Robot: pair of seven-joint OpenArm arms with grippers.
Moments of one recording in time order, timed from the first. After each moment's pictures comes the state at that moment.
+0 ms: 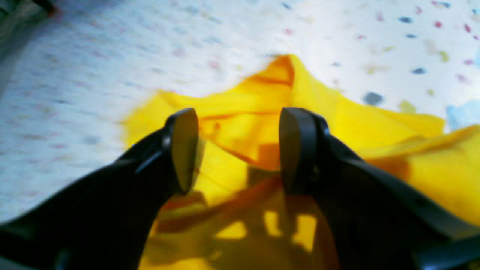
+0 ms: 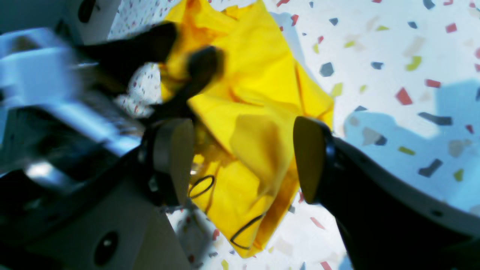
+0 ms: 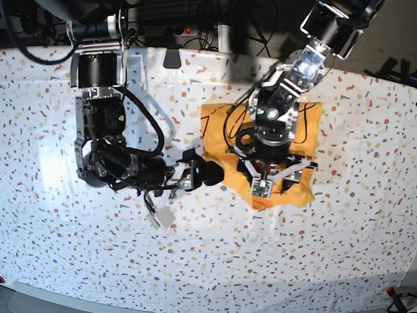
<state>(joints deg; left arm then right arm) -9.0 -5.6 33.6 77.6 4.4 26.1 23.7 17.1 6.9 0.7 79.5 50.1 34.1 -68.9</state>
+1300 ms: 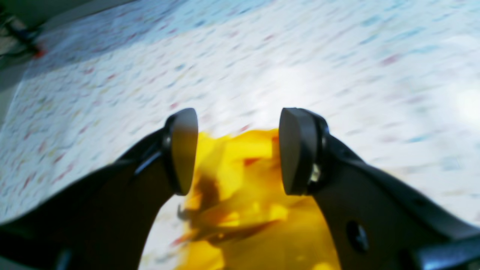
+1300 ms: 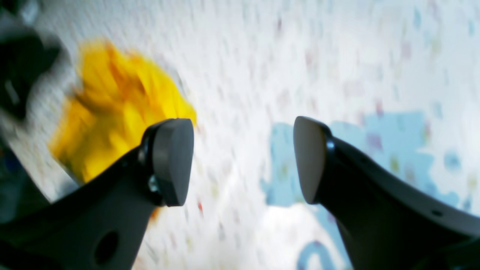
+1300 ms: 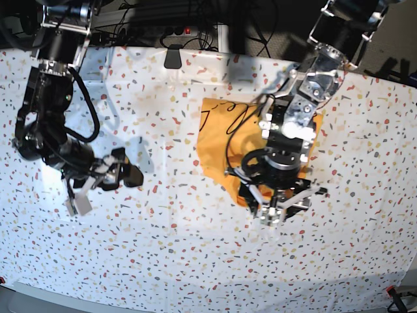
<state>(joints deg) -10.2 -10.0 29.4 94.8 4.8 20.0 37.2 6.9 16.3 16.2 93.2 43.3 34.2 -64.8</state>
